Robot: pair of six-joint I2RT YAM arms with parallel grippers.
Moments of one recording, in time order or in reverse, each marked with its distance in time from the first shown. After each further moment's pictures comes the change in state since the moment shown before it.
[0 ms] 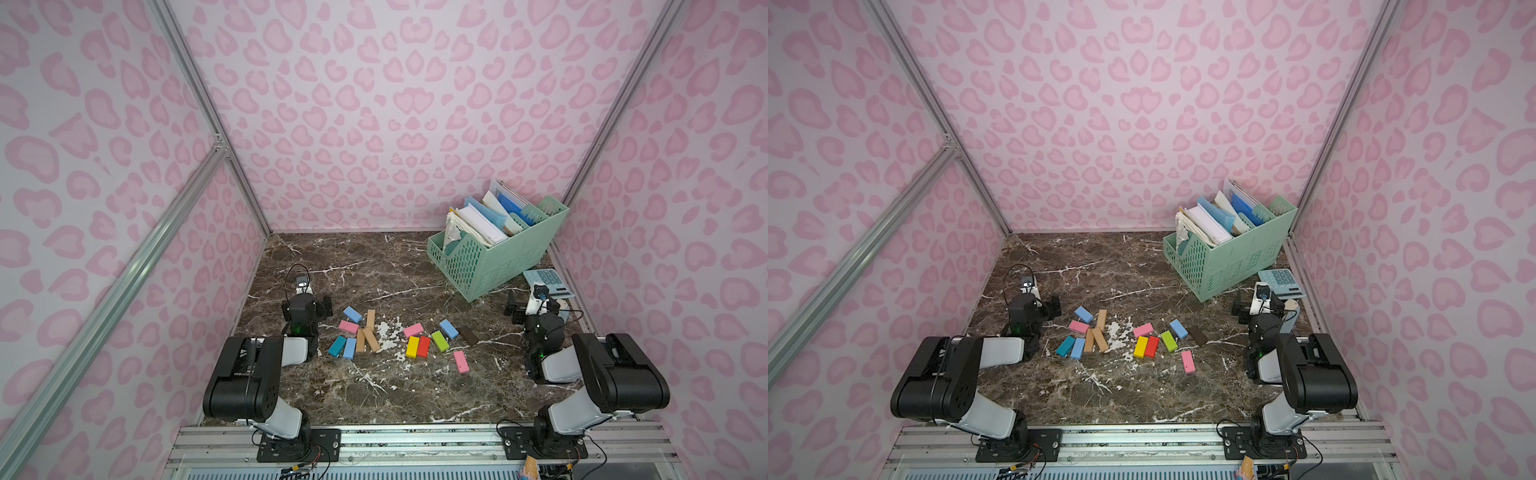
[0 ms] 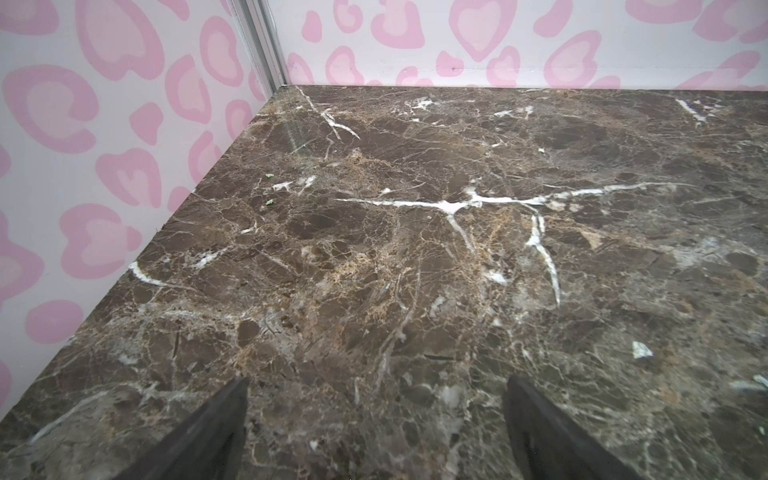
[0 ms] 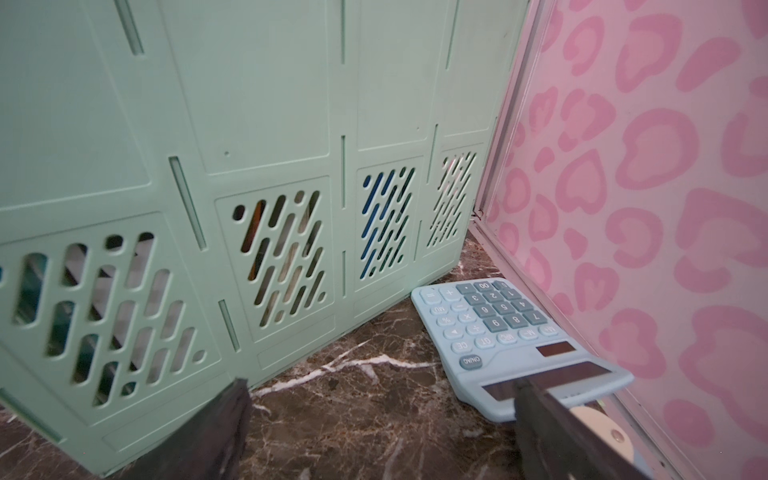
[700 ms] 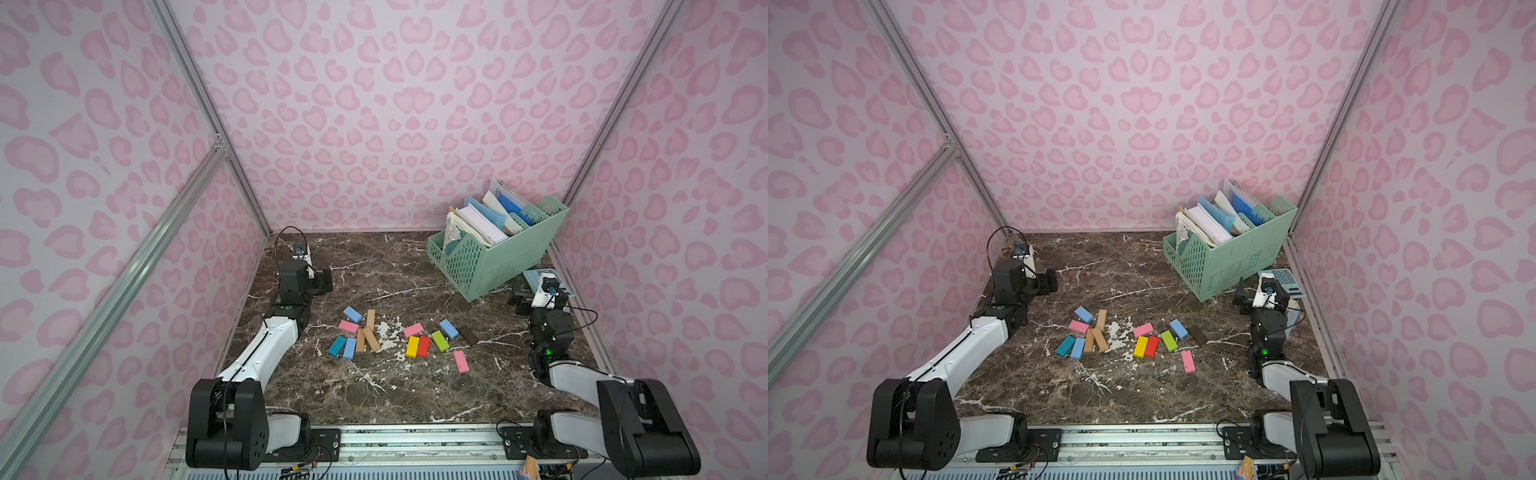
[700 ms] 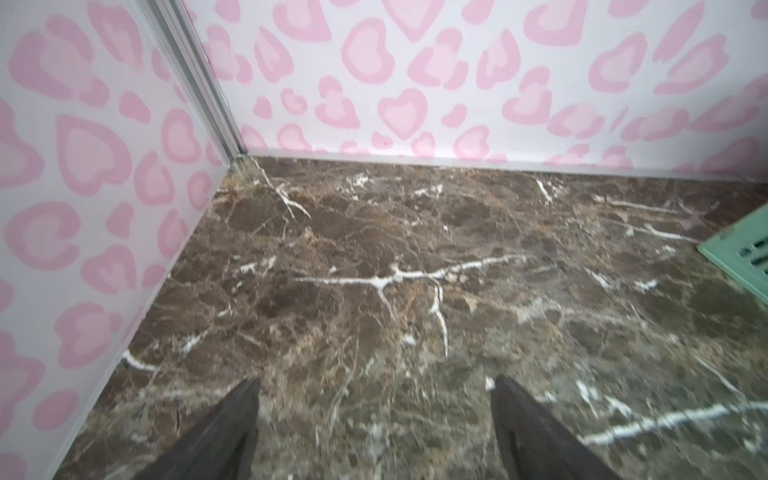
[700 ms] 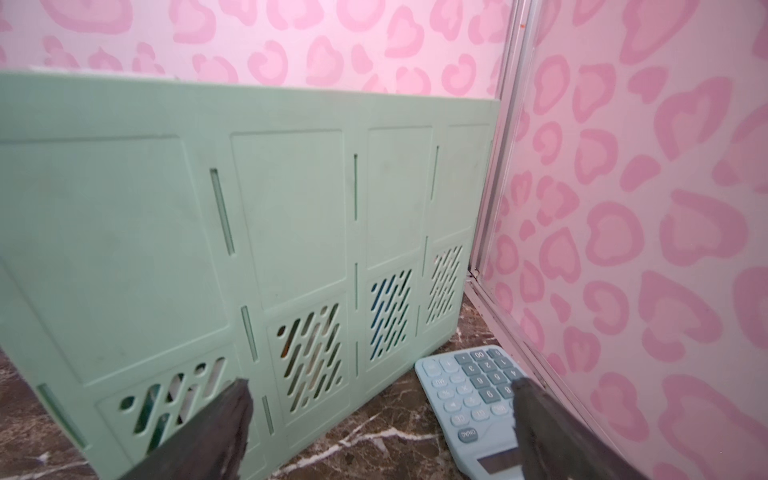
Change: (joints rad) left arm -0.023 -0.287 0.357 -0.697 0.160 -0.051; right arm 0.054 -0.377 0.060 -0.304 0.036 0.024
